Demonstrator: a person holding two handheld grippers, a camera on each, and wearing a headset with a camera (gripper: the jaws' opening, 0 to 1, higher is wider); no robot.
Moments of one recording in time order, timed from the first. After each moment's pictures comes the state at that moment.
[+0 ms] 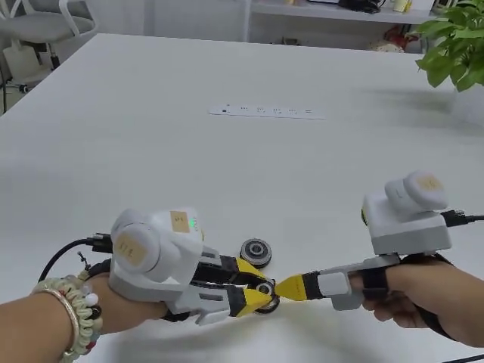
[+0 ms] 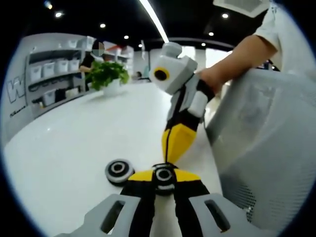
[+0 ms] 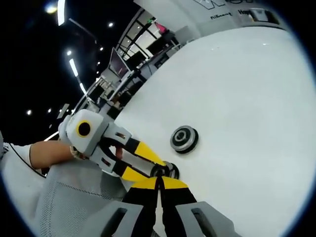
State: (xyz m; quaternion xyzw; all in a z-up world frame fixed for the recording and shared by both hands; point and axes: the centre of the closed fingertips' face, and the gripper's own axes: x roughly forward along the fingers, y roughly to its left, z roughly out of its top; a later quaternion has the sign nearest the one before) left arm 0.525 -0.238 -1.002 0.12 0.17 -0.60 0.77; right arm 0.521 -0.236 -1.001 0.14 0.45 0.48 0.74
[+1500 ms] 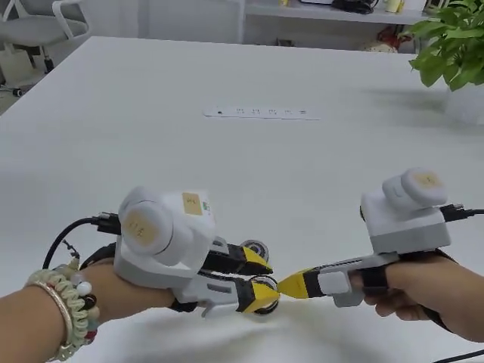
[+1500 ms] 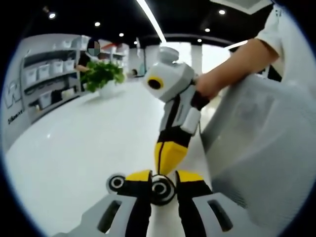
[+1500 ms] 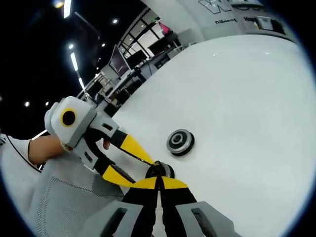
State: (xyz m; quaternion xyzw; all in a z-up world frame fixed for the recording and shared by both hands) left arm 0.519 -0.249 -0.974 0.14 0.18 -0.61 0.76; right arm 0.523 -0.240 -0.997 0.10 0.44 0.48 0.75
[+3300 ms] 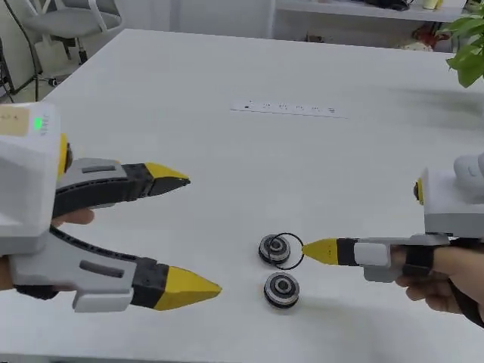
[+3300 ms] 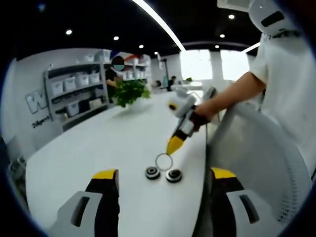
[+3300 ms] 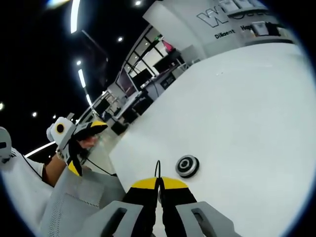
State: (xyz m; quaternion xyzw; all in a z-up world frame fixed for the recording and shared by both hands) left arm 0.491 -0.134 -0.883 0.14 0.14 -0.51 0.84; right arm 0.539 -0.239 -0.954 0.16 0.37 0.49 0.77
